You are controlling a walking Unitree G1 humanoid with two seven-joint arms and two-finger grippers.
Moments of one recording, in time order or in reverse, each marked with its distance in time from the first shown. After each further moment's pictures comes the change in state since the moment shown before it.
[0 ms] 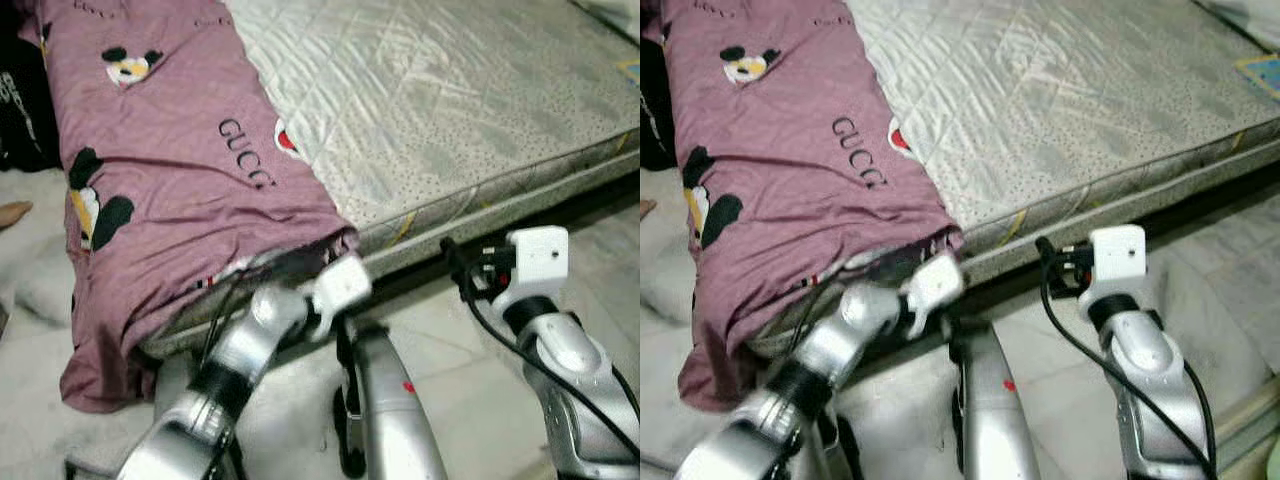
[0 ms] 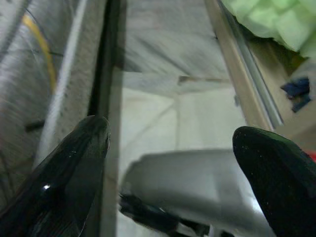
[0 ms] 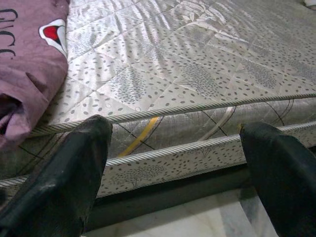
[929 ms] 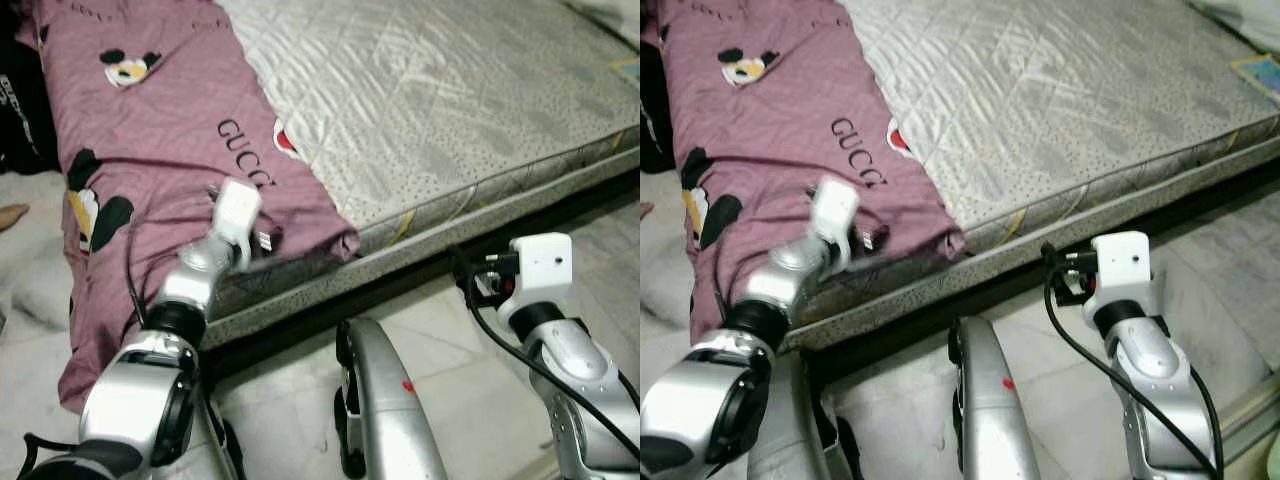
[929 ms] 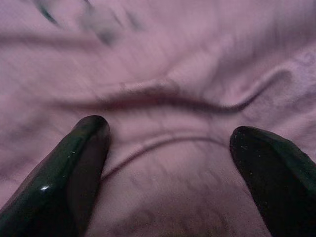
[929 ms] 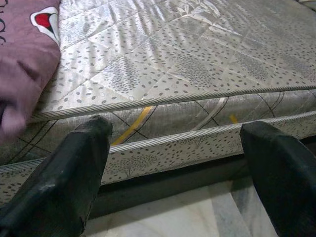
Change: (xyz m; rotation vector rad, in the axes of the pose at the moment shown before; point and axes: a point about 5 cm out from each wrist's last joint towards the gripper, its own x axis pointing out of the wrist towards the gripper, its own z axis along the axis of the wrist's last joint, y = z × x) left arm -0.071 0.108 -0.036 -0.291 0.179 0.751; right arm -0.005 -0.004 -0.003 -0.022 0.023 -0.009
